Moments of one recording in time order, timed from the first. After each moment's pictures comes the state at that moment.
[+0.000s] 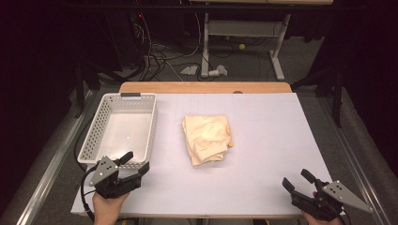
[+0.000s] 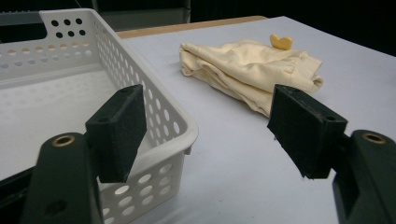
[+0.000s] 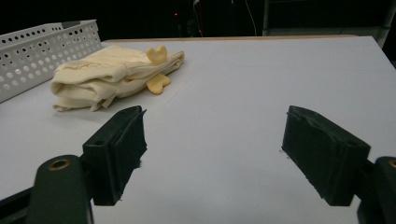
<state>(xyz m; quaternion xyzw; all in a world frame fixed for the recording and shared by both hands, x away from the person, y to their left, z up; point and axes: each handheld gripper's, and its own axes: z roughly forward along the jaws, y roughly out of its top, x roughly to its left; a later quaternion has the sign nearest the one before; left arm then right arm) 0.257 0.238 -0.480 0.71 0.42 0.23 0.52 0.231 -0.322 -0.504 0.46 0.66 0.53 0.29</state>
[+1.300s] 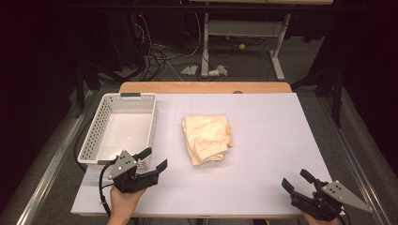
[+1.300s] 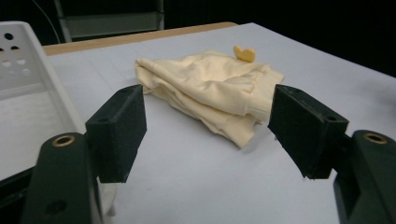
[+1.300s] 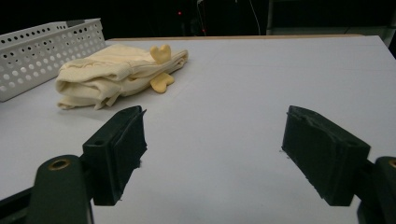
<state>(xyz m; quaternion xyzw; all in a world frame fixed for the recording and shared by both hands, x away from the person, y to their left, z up) 0.272 0.195 -0.471 0.72 0.39 0.19 0.54 0.231 -0.322 -0.504 0.45 0.66 0.53 0.28</state>
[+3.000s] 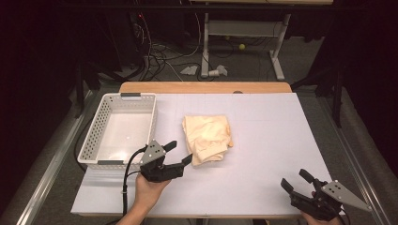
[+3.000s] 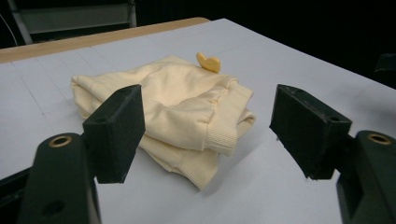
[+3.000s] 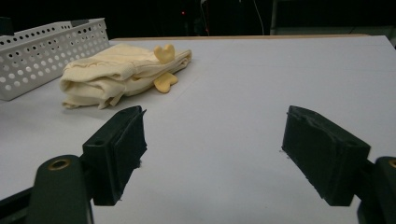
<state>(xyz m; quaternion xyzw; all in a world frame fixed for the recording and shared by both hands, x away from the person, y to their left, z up) 0.302 0.138 -0.464 0.74 0.36 0.16 0.54 0.232 -0.321 -0.504 0.45 0.66 0.53 0.28</state>
